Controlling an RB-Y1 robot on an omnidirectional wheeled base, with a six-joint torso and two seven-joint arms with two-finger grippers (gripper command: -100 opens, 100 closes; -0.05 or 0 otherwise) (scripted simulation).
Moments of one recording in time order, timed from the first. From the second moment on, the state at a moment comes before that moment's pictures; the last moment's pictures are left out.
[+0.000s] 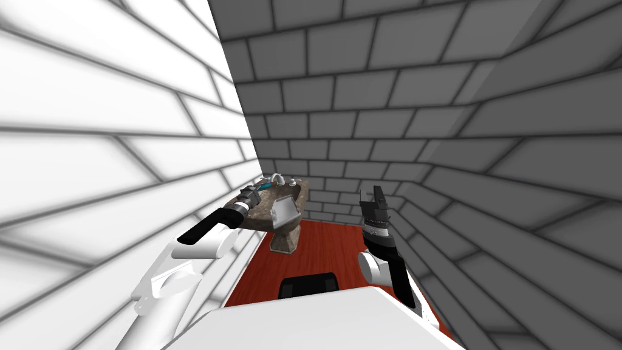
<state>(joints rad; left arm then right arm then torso) 0.08 0.36 0.11 -2.33 0.20 0.68 0.28 0.47 0.00 -0.01 -2.20 -0.10 -0.64 0.15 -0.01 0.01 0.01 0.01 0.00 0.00</state>
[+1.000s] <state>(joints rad) 0.13 0.35 -0.05 -2.25 0.14 0.54 0.27 0.47 0.00 -0.01 -2.20 -0.10 -0.64 0.15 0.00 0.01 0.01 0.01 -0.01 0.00</state>
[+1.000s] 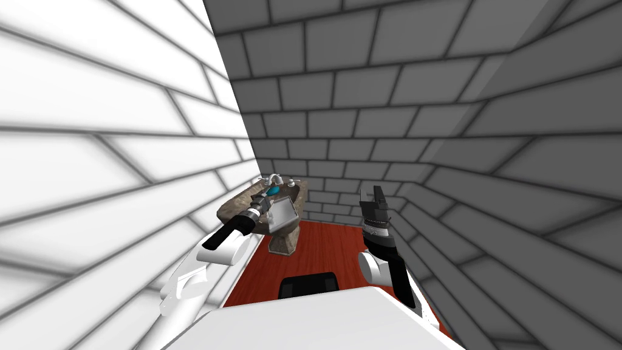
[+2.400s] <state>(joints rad) 0.18 0.41 -0.02 -2.48 0.18 0.73 0.33 0.47 0.00 -0.01 -2.20 -0.10 -0.64 0.15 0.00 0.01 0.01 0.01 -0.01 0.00</state>
